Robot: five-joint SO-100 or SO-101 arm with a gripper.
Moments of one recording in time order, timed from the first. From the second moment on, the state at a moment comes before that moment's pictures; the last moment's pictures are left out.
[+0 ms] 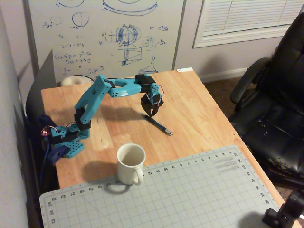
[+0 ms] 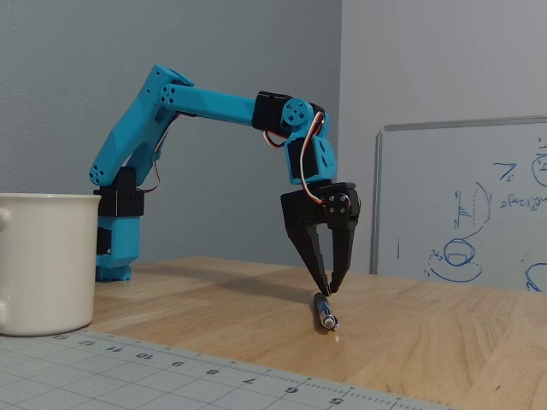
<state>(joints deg) -2.5 56.7 69.5 64.9 -5.5</state>
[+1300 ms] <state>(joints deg) -16.3 168.6 179.6 54.9 -5.5</state>
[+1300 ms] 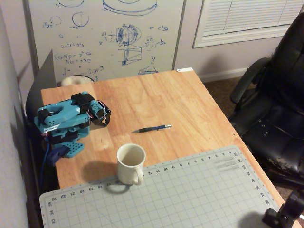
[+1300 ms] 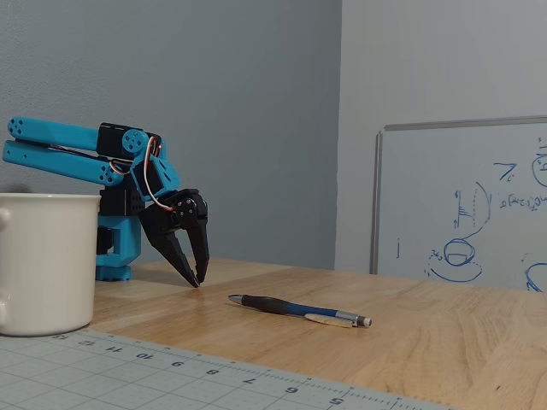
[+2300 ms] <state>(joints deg) -16.3 190.5 181.0 66.4 -5.5</state>
